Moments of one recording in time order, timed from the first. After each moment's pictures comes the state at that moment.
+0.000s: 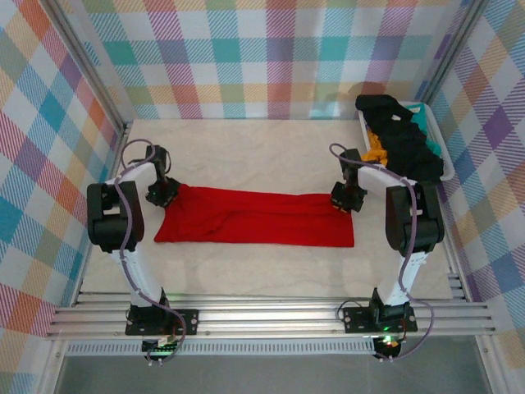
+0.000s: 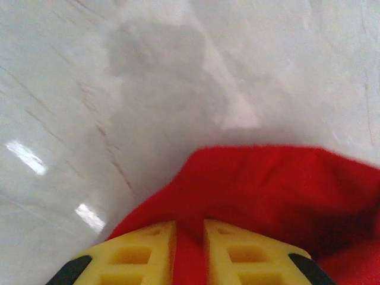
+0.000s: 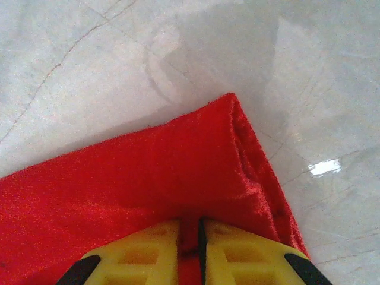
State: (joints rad) left arm 0.10 1.94 1.30 -0.71 -0.03 -0.91; right arm 0.18 1.87 1.21 -0.74 -0.04 0.65
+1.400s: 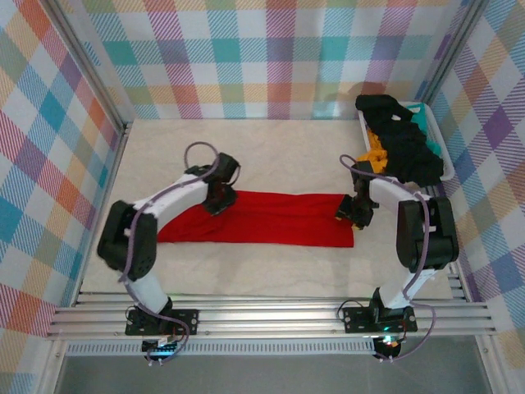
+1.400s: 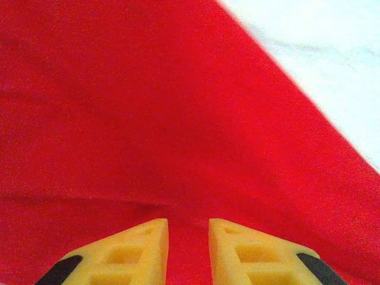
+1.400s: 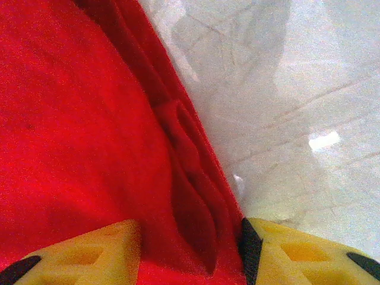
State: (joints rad) left arm -0.45 1.68 1.21 -0.79 -0.12 -1.11; right arm 0.12 1.70 1.02 -0.78 -0.12 0.59
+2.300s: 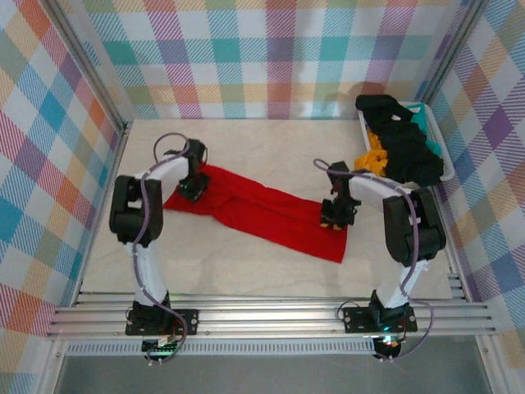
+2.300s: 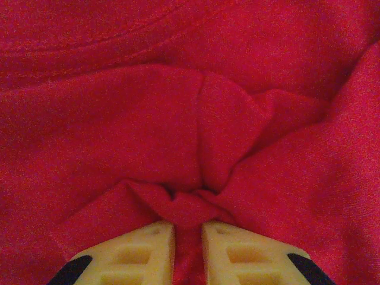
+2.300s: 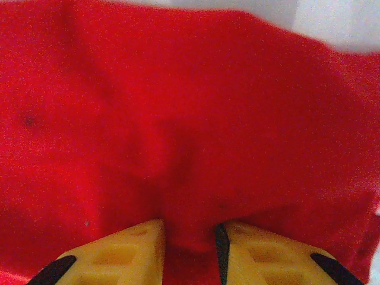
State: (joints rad) left arm -0.17 2.07 1.51 -0.78 -0.06 -1.13; right arm 0.33 1.77 1.08 -0.85 -0.17 0.53
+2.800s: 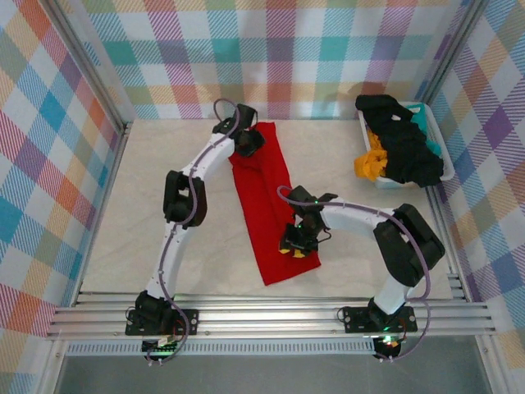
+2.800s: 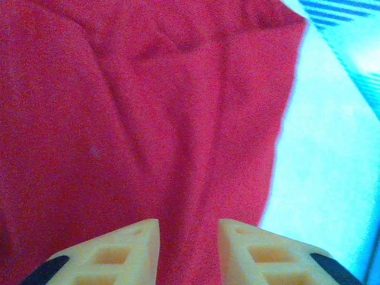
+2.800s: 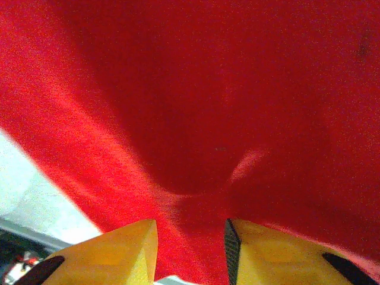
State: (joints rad) left arm -0.38 2.56 2.42 -0.74 0.11 -0.96; right arm 0.70 1.68 0.99 -0.70 -0.41 0.86
